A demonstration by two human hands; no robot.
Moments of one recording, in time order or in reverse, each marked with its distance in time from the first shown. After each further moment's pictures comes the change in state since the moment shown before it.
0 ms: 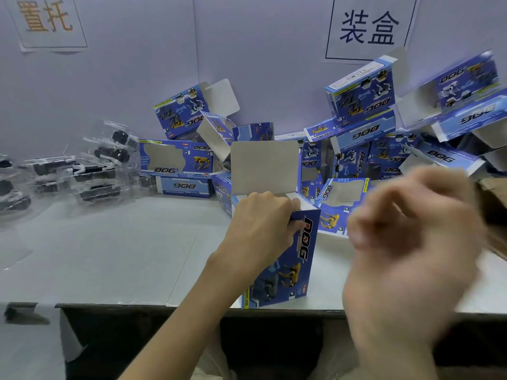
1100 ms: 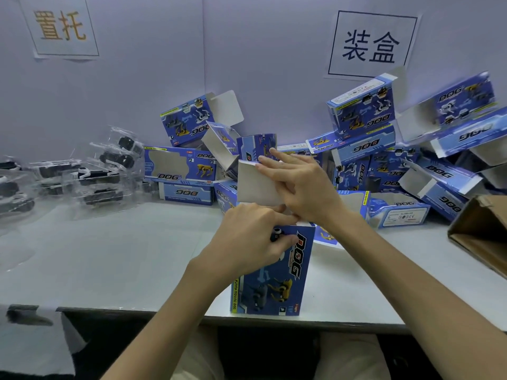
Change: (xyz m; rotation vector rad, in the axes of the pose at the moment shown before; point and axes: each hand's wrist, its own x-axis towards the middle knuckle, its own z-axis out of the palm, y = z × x) left_hand -0.008 -0.026 0.002 -0.198 0.043 0.081; right_hand 0.073 0.139 0.015 -0.928 -0.936 -0.358
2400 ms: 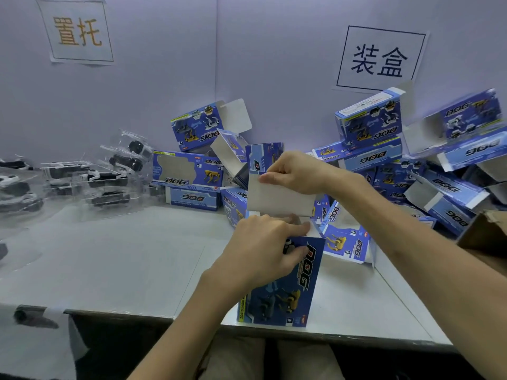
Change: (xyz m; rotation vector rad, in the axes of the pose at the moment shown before) left_hand -0.005 0.001 0.003 -0.015 0.060 0.016; right_hand 0.067 0.000 -0.020 0.157 -0.563 0.260
